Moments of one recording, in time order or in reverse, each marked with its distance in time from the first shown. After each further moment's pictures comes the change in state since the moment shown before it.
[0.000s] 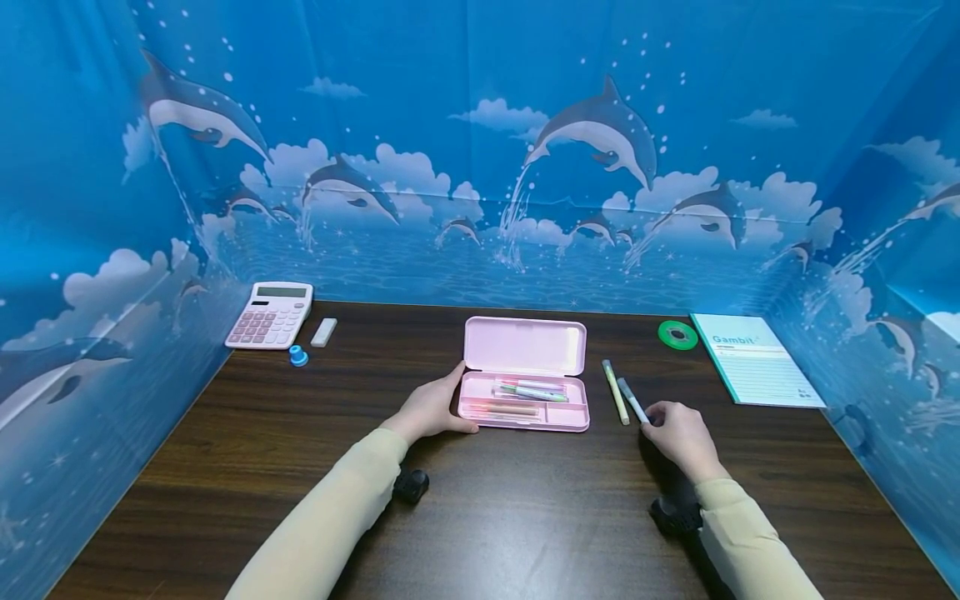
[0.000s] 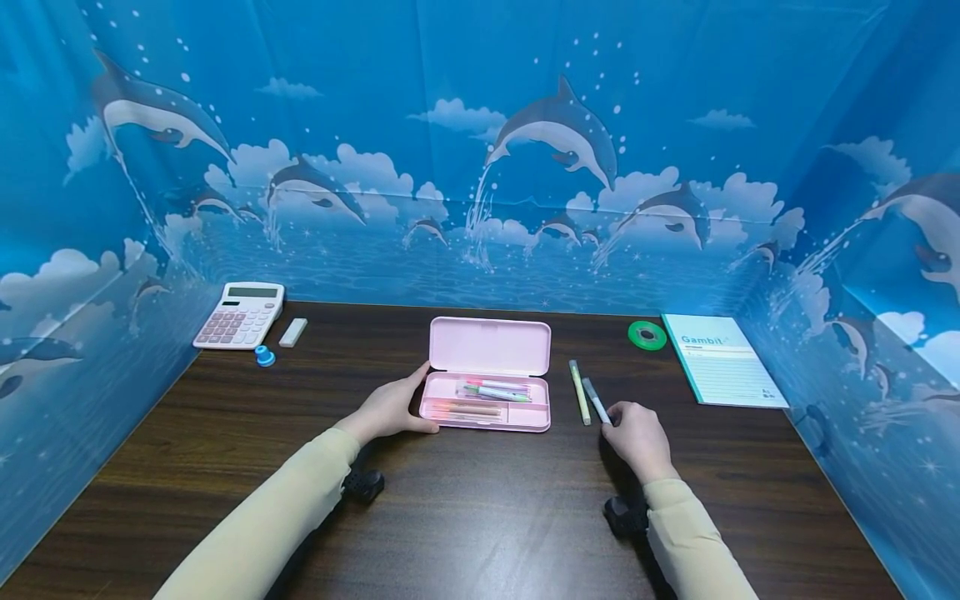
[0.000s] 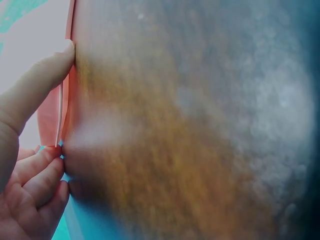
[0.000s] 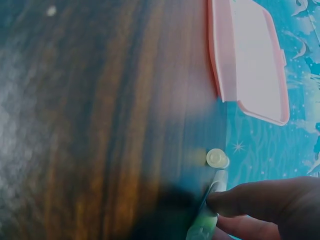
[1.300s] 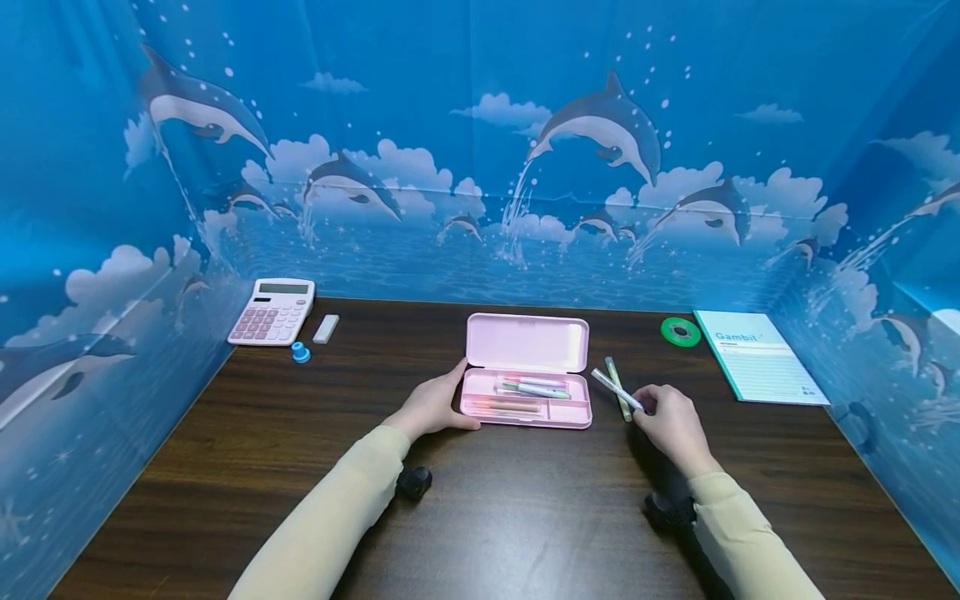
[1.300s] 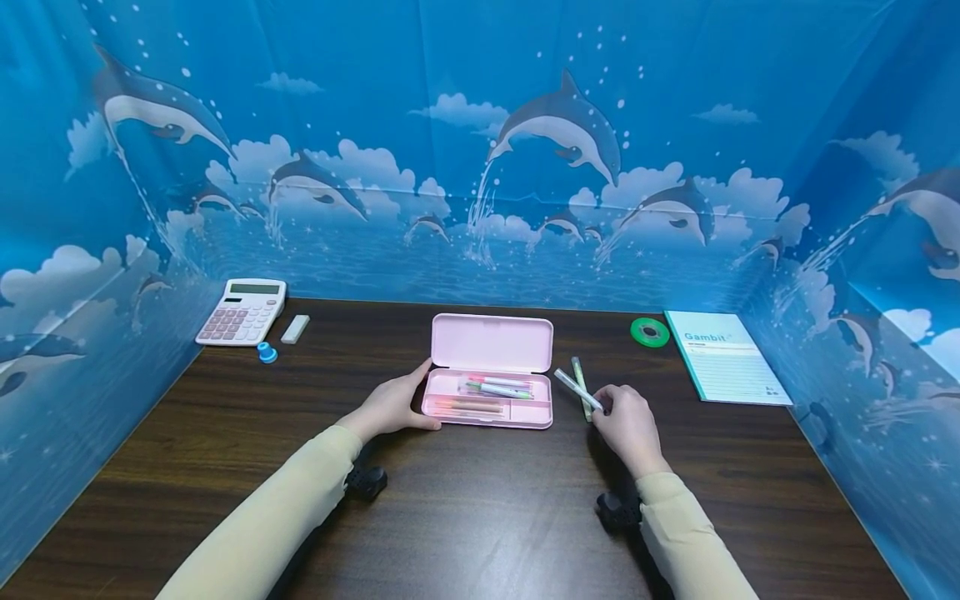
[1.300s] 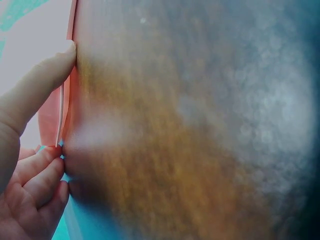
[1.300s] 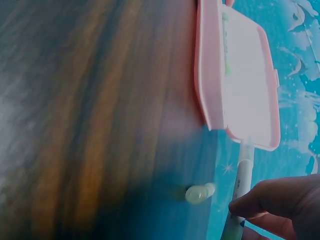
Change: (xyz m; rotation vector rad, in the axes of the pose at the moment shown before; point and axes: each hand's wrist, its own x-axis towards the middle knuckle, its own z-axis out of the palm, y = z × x) left_hand 0.002 -0.001 0.001 0.019 -0.004 -0.002; right_hand 0.002 -0.021 0.001 0.053 0.138 -0.120
